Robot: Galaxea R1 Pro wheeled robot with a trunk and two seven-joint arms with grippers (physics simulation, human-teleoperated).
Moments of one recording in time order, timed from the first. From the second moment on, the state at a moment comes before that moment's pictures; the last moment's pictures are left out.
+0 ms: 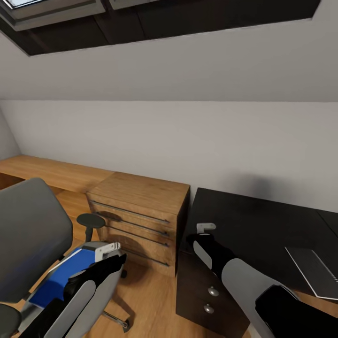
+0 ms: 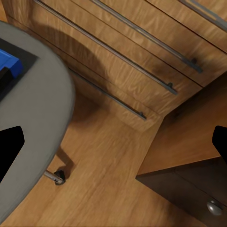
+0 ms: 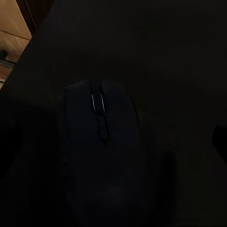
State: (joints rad) left arm -0.29 0.25 -0.39 -1.45 0.89 0.47 0.58; right arm -0.90 0.14 0.49 -0.35 -0.48 0.33 -0.38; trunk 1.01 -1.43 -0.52
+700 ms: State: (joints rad) left arm -0.29 0.25 -0.39 -1.45 0.89 0.47 0.58; right arm -0.90 0.14 0.48 -0.37 -0.48 0.36 -0.38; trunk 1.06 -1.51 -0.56
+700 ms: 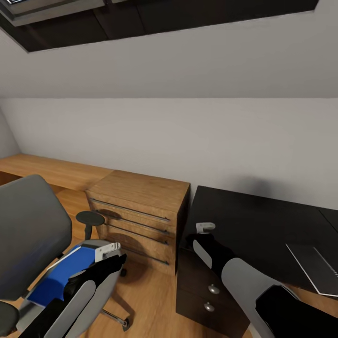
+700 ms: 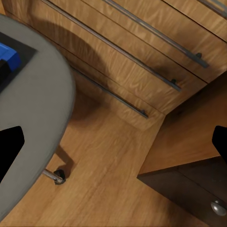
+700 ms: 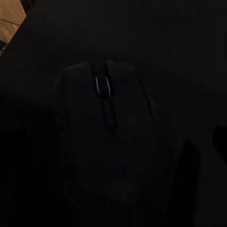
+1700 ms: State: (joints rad) left arm -0.29 0.25 -0.39 -1.45 0.90 0.47 0.58; right arm -0.90 0.14 0.48 -0.38 -0.47 0.36 -0.38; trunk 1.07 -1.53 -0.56
